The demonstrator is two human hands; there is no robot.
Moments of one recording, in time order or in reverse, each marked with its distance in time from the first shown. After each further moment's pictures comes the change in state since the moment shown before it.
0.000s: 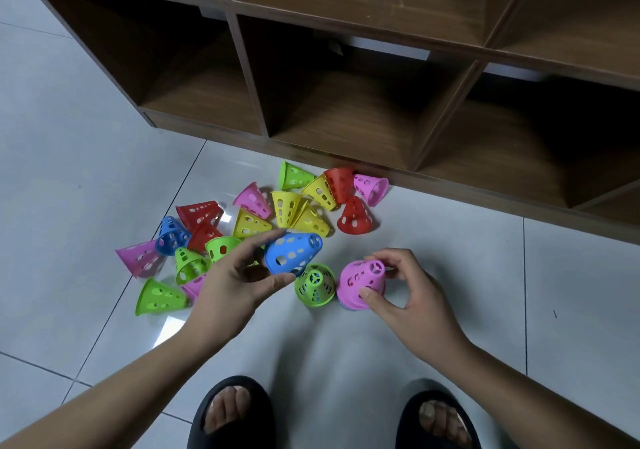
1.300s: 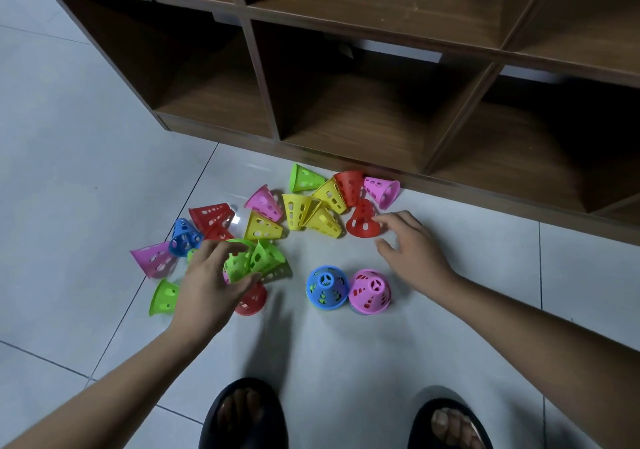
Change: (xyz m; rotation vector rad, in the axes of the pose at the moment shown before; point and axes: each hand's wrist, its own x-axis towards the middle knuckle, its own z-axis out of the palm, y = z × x) left_hand 0.010 -0.061 -0.059 0.821 0.235 0.101; right_hand 0.107 0.053 0.005 -0.386 -0.048 -0.090
